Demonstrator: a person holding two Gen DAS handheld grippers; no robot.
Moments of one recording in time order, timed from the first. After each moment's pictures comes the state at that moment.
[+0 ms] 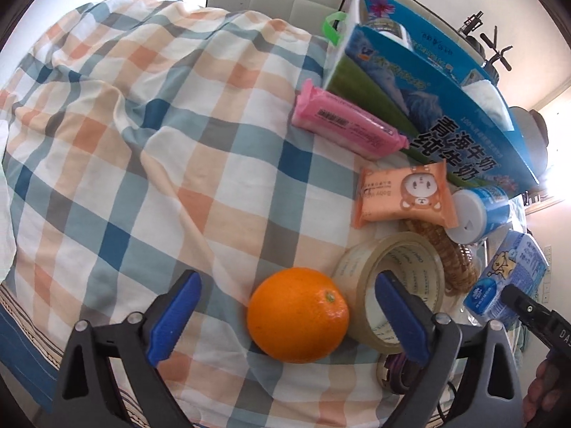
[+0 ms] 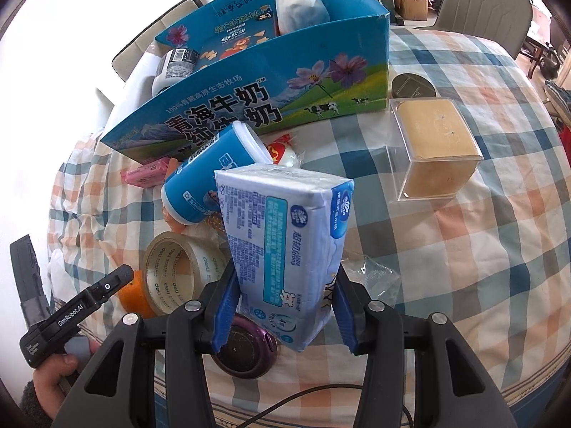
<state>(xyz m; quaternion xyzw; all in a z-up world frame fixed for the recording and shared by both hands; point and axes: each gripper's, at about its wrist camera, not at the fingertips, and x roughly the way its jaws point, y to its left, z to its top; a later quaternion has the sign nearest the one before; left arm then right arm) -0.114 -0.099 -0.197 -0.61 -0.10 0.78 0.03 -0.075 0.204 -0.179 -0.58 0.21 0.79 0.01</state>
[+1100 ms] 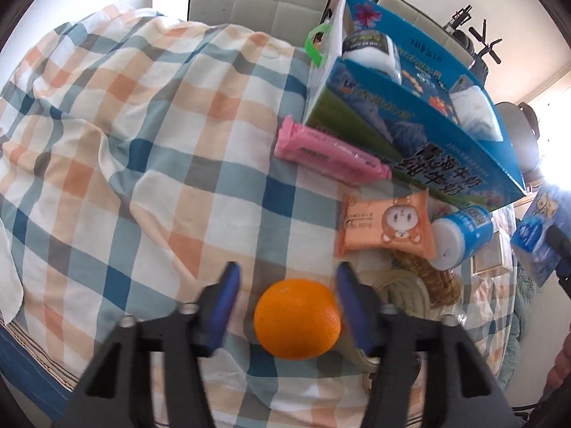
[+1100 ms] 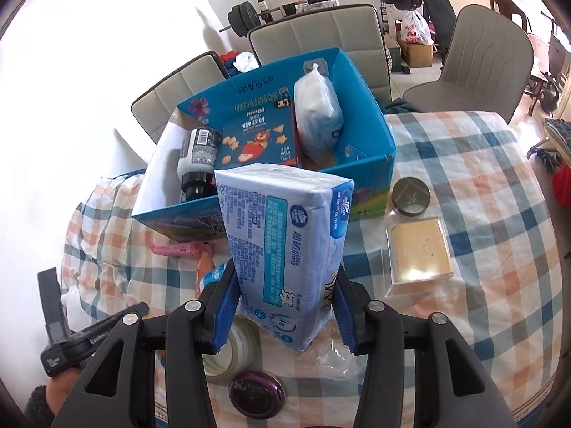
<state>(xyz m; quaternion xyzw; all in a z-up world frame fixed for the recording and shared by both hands) -0.141 -0.102 -0.191 -0.62 -0.10 0.78 0.07 -0.115 0.227 -0.105 -0.50 0.20 0.85 0.01</state>
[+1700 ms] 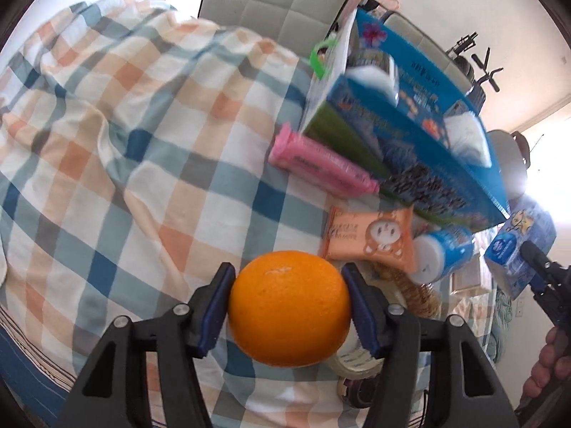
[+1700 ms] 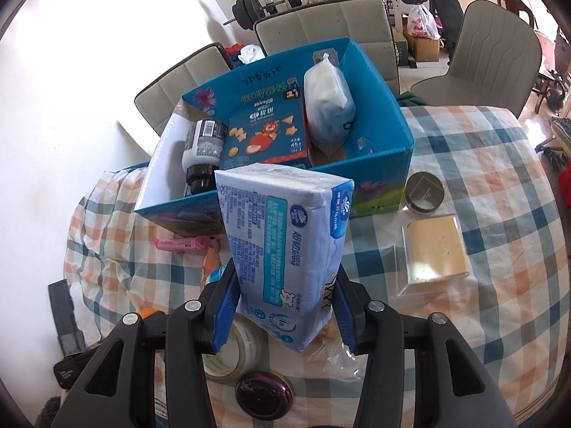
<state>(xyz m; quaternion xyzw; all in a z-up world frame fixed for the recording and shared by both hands) -0.137 -0.112 -0.162 -0.57 -0.16 0.80 0.07 -0.121 0.224 -0.113 -0.50 0.20 0.84 0.00</state>
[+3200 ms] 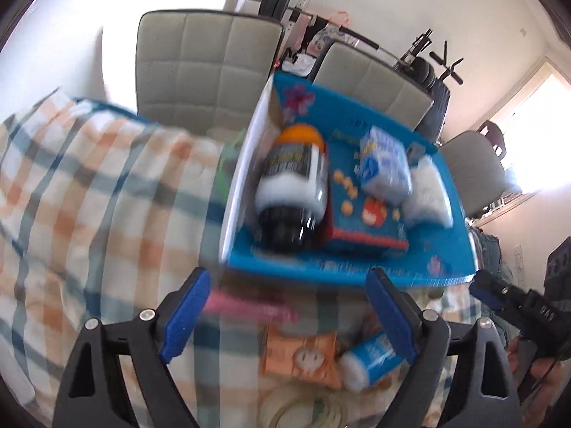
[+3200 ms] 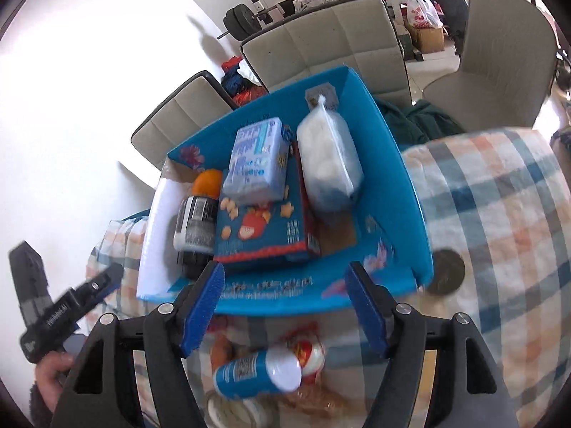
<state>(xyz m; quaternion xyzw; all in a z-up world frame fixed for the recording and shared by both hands) -0.221 -0.056 -0.134 -0.56 -0.11 0.81 0.12 -0.197 0.277 -0.121 -0.50 0.28 0.82 -0.02</state>
